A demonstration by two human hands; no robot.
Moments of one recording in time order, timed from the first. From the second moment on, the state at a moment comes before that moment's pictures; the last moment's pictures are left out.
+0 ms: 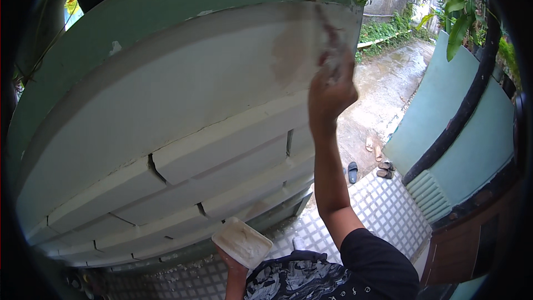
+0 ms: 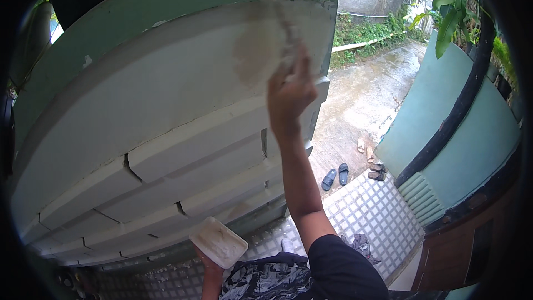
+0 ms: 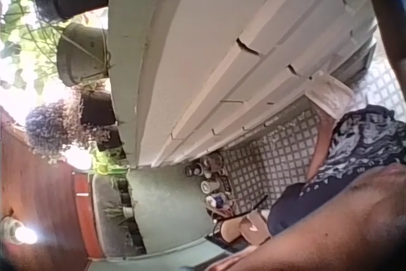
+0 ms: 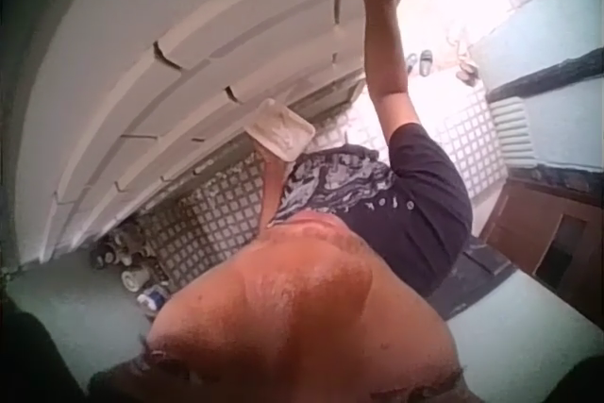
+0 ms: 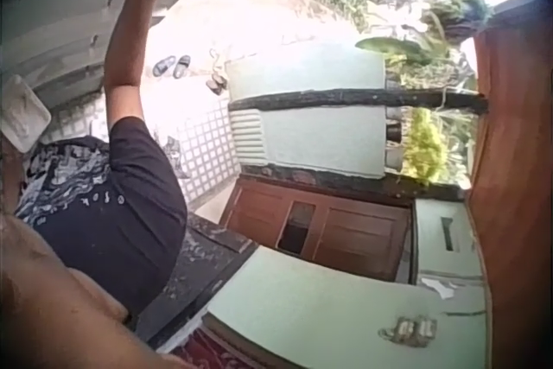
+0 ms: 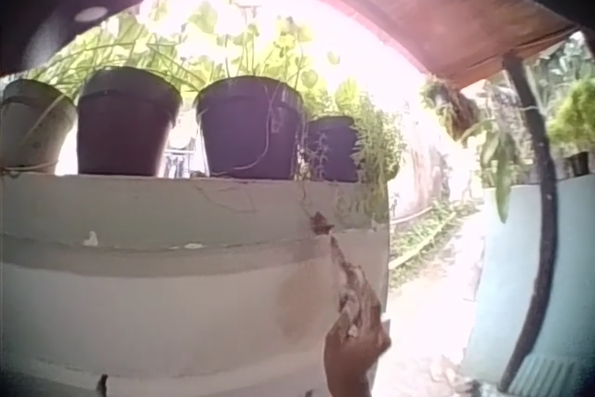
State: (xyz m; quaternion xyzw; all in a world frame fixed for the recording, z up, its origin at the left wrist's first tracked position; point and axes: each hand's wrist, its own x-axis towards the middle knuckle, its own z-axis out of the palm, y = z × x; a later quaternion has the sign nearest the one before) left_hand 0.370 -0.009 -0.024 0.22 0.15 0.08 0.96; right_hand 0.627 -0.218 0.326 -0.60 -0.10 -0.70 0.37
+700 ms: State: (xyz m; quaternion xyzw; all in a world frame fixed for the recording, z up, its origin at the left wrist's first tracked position) left_hand 0.378 -0.009 -0.015 0.29 0.13 0.12 0.94; right_hand 0.687 -0.297 0.335 -0.62 0.07 -0.70 0.35
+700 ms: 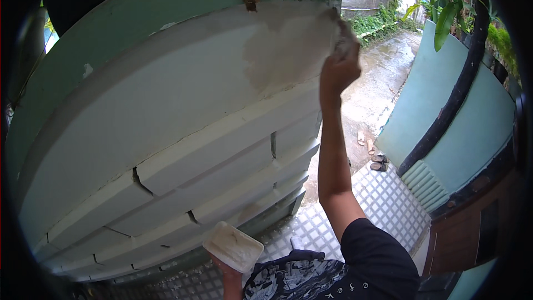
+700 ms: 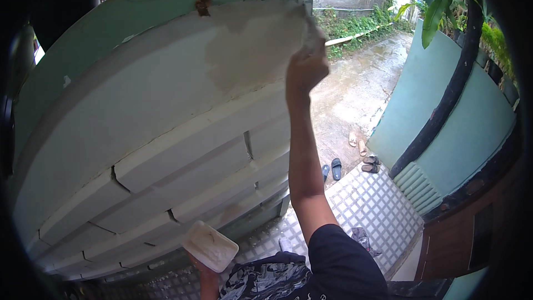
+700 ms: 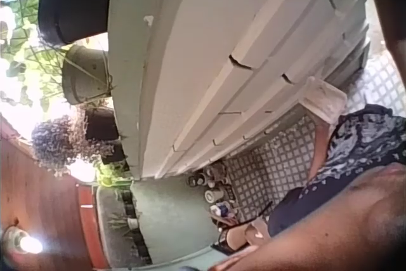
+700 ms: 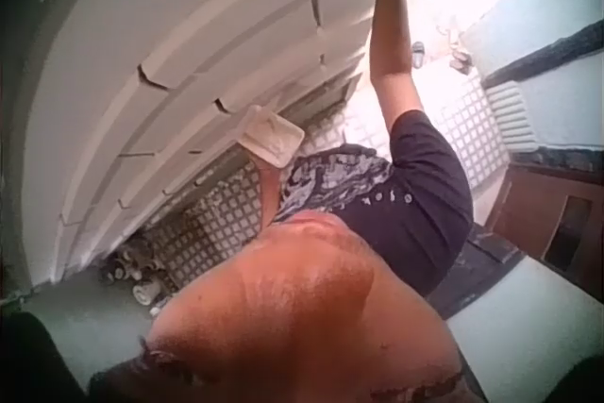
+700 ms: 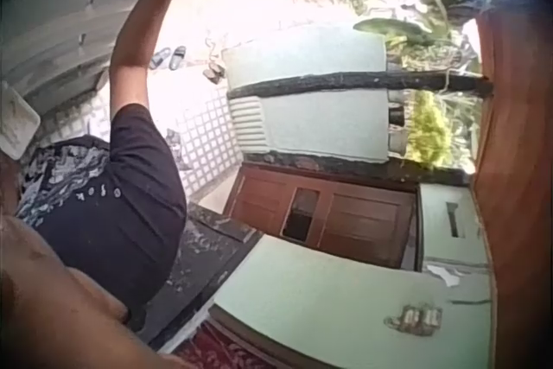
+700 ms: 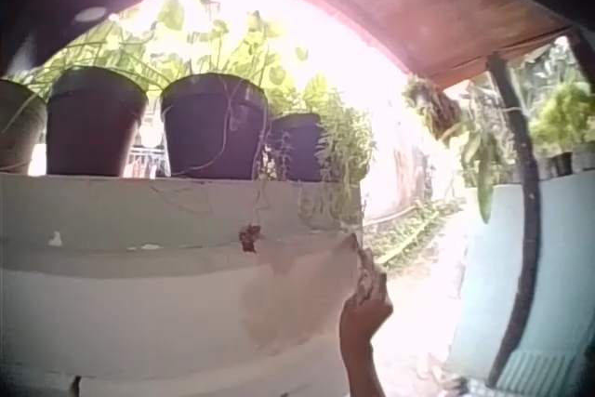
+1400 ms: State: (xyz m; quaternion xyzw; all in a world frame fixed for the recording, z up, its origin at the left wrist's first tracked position) left_hand 0.466 -0.054 -0.096 0.04 -0.46 0.08 0.88; right_hand 0.630 -0.238 0.289 -0.66 -0.21 -0.63 0.34
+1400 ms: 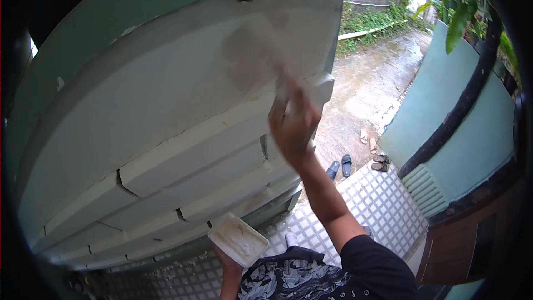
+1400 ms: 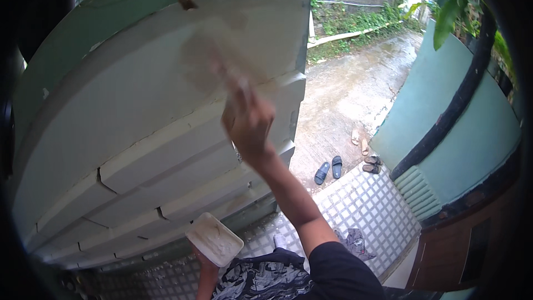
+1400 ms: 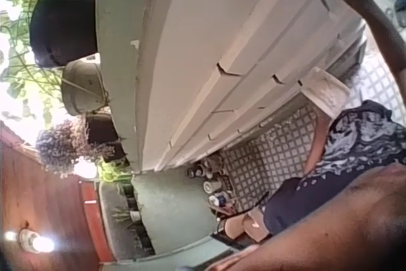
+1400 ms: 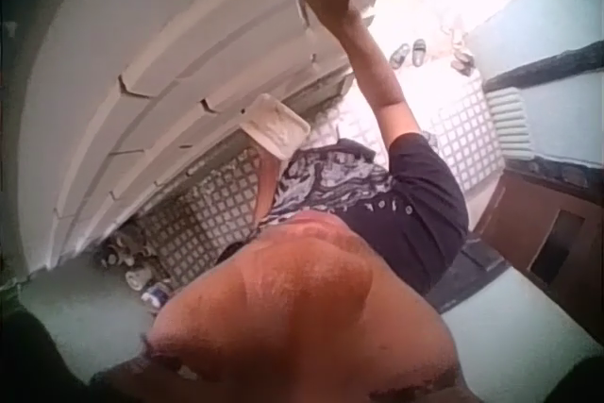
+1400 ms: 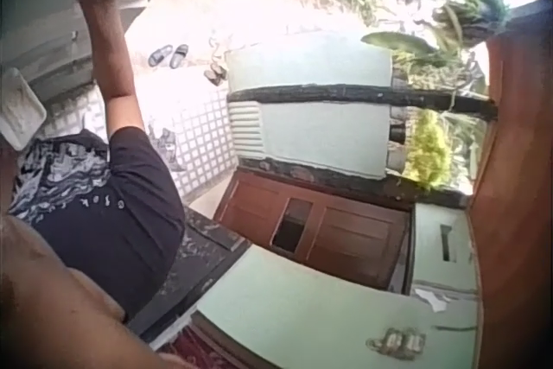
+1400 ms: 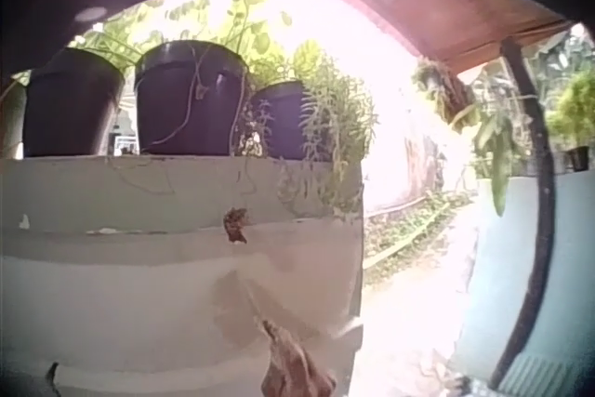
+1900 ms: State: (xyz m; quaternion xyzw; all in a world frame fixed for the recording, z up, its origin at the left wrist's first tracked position) left_hand 0.405 -0.075 -0.008 0.30 0.15 0.11 0.94; right_hand 0.574 -0.174 0.237 -0.62 -0.30 -0.55 0.47
